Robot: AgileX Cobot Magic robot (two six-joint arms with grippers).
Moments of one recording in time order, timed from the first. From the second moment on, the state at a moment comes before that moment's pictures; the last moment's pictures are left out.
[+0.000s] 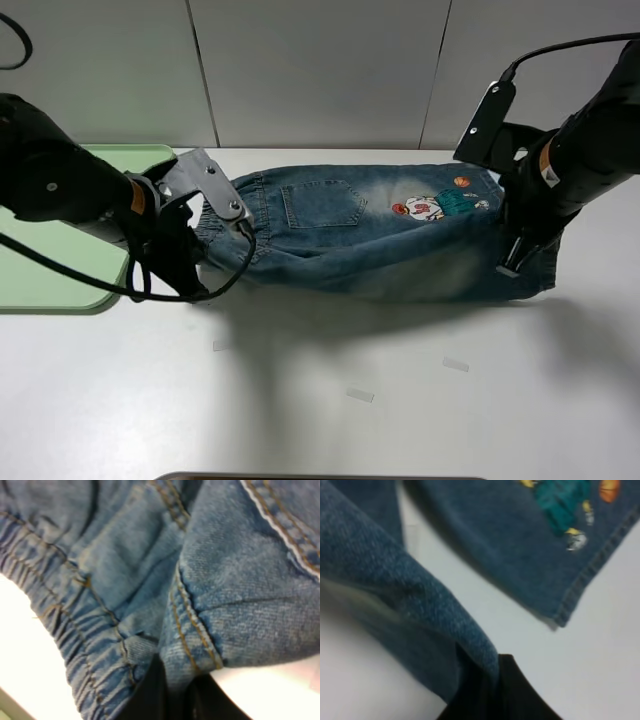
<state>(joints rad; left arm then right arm) -0.55 1.61 -0.74 0.30 0.17 0.17 0.48 1.49 -0.81 -0.62 0.61 -0.12</state>
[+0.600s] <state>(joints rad) -0.41 1.61 -0.92 0.28 0.31 0.16 0.34 1.50 -0.85 -0.67 0.35 0.01</state>
